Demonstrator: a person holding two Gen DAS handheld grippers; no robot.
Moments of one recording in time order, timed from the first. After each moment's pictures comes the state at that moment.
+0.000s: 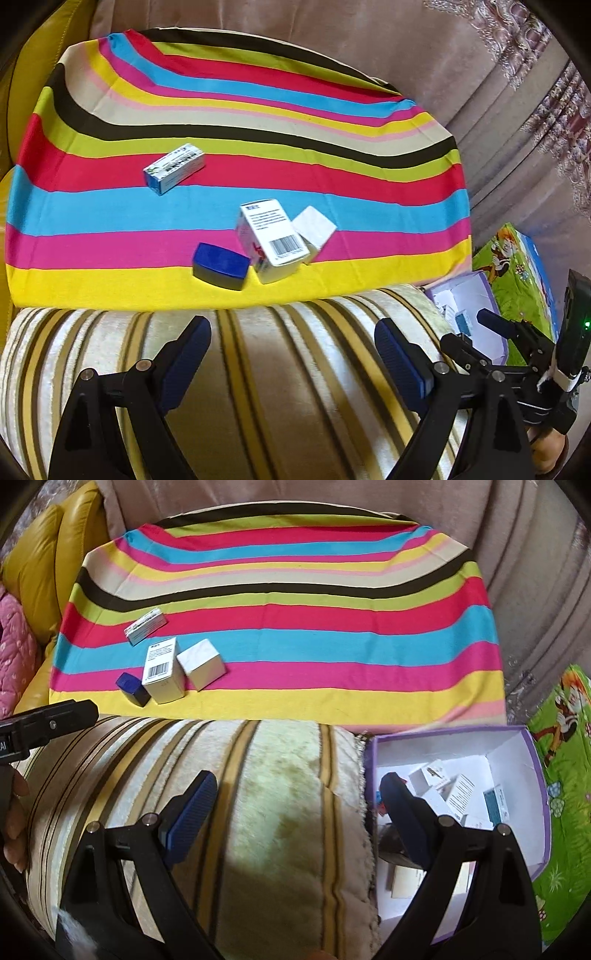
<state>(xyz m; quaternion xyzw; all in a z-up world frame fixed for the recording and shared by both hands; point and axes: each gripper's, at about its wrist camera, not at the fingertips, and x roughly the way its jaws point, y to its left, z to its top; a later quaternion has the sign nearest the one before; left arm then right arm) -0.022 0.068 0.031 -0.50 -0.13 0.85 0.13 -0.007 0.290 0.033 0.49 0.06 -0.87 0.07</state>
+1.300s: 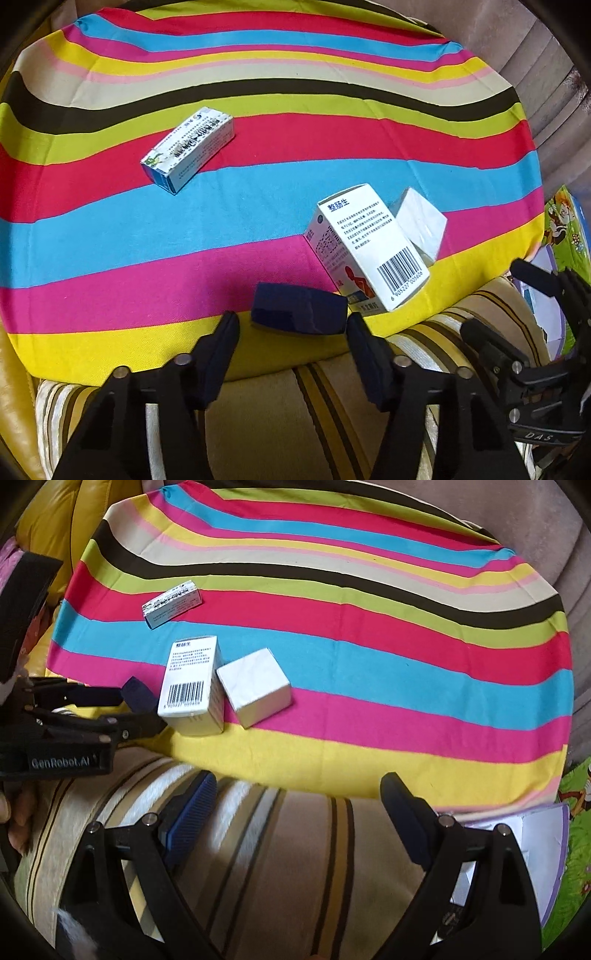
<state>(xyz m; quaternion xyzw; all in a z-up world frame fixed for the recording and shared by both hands) -0.098 0.054 -0.029 -0.59 -0.04 0.80 0.09 -0.086 0.216 -0.009 0.51 0.12 -0.84 0.14</state>
